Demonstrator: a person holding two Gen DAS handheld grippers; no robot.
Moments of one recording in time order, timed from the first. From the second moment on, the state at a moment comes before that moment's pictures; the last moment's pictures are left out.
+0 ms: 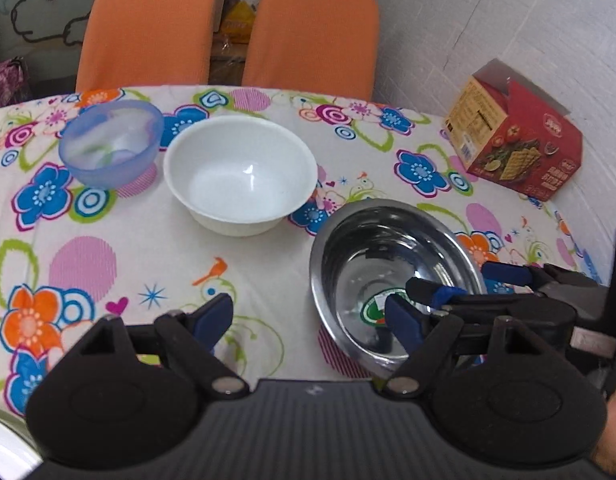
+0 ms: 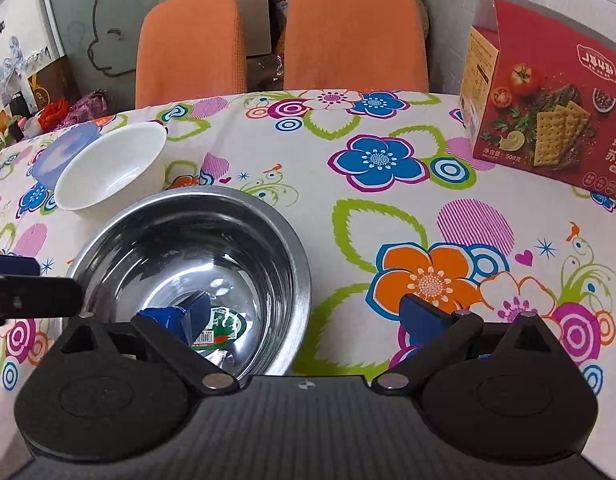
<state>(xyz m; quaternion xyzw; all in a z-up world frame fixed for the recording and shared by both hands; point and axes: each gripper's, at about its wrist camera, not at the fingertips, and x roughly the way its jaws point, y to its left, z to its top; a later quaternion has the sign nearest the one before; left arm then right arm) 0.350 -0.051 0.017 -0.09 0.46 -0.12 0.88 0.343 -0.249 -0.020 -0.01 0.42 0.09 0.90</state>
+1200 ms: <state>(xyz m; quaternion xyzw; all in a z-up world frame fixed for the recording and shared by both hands) 0.296 -0.057 0.009 -0.01 0.47 -0.13 0.87 0.240 -0.176 -0.007 -0.04 0.37 0.18 0.91</state>
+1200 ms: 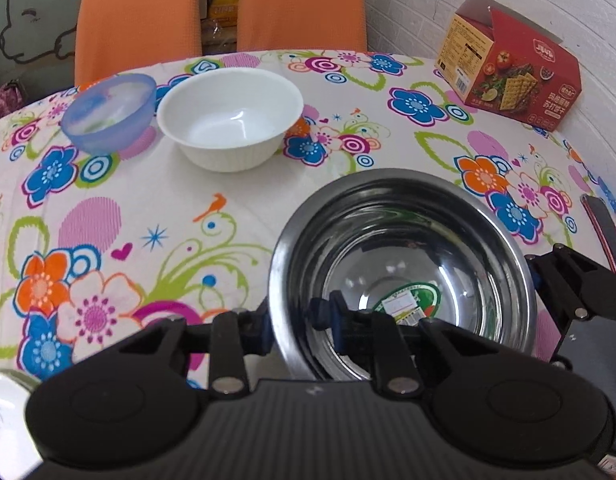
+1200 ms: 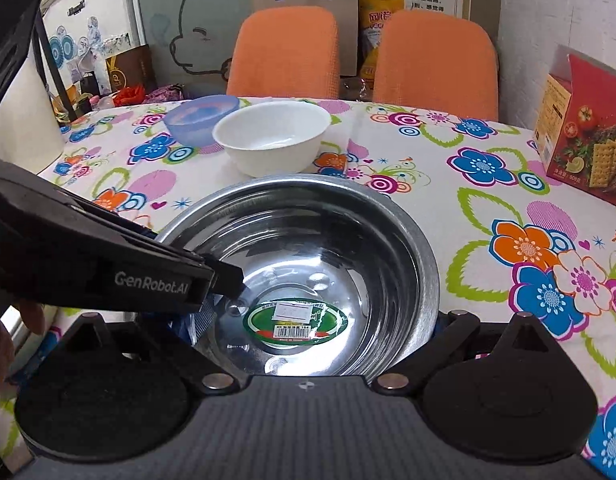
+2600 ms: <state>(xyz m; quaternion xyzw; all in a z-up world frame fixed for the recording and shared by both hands) 0.226 0.004 0.042 0.01 0.38 -0.08 0.92 0.171 -0.214 0.032 0.02 0.34 0.17 0.92</state>
